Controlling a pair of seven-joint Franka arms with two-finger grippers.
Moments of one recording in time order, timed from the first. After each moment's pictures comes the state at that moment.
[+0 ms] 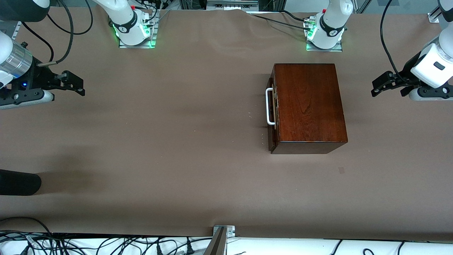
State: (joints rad) left arm -0.04 -0.02 0.00 -1.69 0.00 1.63 -0.08; right arm 0.21 0.06 -0.14 -1.59 0.03 1.64 -0.10
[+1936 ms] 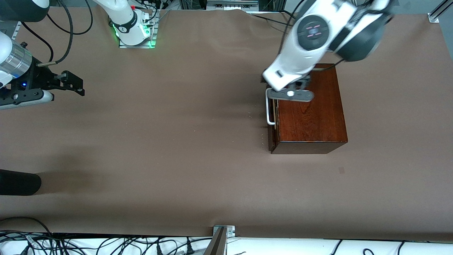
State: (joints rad) left arm -0.20 0.30 -0.46 -1.59 0.04 1.65 -0.58; right arm 0.21 0.06 -0.14 -1.59 0.03 1.64 -0.10
